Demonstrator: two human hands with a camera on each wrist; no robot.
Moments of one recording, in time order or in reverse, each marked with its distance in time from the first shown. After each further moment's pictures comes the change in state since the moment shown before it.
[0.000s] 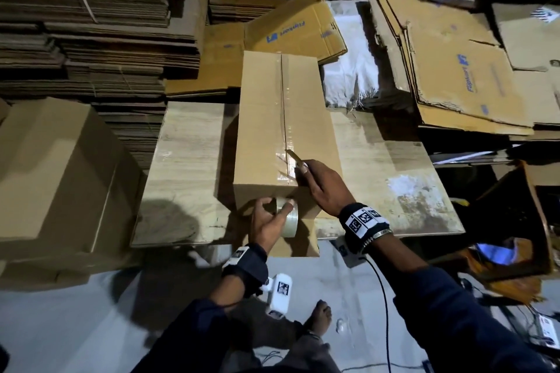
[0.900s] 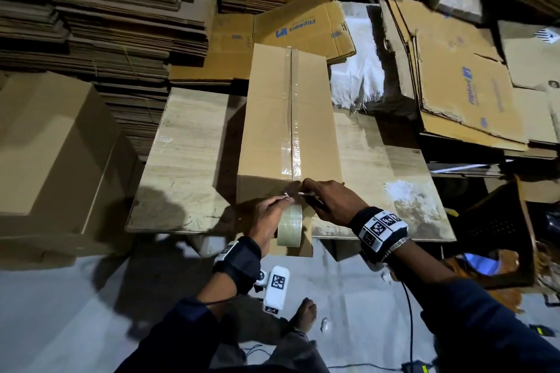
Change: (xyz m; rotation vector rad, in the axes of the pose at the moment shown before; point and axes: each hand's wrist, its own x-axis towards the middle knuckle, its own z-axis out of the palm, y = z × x) left_hand -0.023 0.012 -0.015 -0.319 -0.243 -0.068; right_hand -0.023 -0.014 -0.020 -0.327 -0.400 -0.130
